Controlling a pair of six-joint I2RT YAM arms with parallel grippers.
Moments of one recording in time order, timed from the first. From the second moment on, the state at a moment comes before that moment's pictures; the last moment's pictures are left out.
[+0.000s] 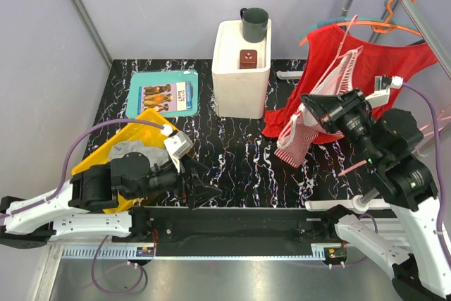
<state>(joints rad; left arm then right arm) -1.36 0.68 1.05 -0.63 -0.14 -0.47 0.48 0.77 1.32 -0.54 0.05 1.10</state>
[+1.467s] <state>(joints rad) -0.96 1.20 1.41 -0.46 -0.01 -0.46 0.48 0.45 0.85 -0.35 -1.03 0.92</state>
